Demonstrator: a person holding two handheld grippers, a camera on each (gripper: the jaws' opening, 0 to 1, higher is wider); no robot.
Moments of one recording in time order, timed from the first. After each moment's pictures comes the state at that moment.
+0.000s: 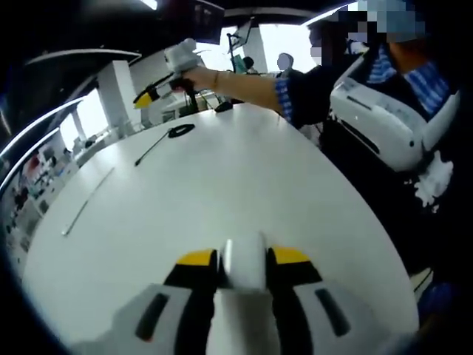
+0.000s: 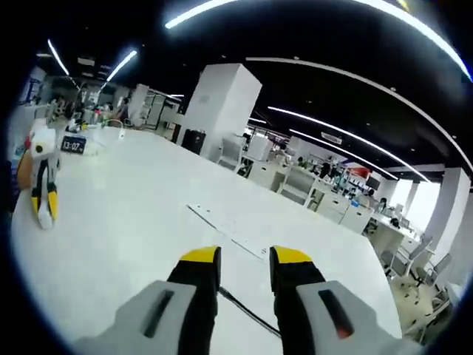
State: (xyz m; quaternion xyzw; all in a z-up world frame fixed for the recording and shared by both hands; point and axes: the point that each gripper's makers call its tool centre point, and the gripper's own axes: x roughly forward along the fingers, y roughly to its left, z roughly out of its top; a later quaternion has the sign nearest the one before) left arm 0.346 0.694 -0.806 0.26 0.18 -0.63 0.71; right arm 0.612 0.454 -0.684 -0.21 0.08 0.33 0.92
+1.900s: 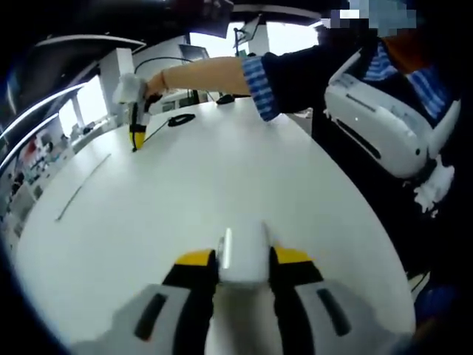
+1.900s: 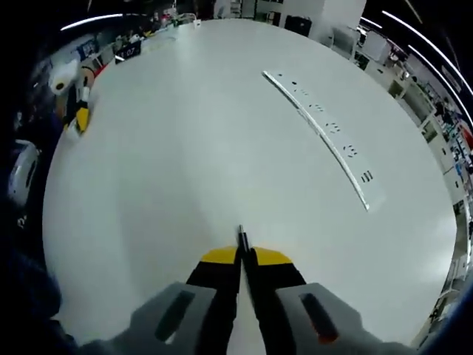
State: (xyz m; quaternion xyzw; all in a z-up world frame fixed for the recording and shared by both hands) left arm 0.347 0.697 -0.819 0.24 0.21 -0.63 0.71; right arm 0.648 0.473 -0.839 -0.35 0.41 0.51 0.67
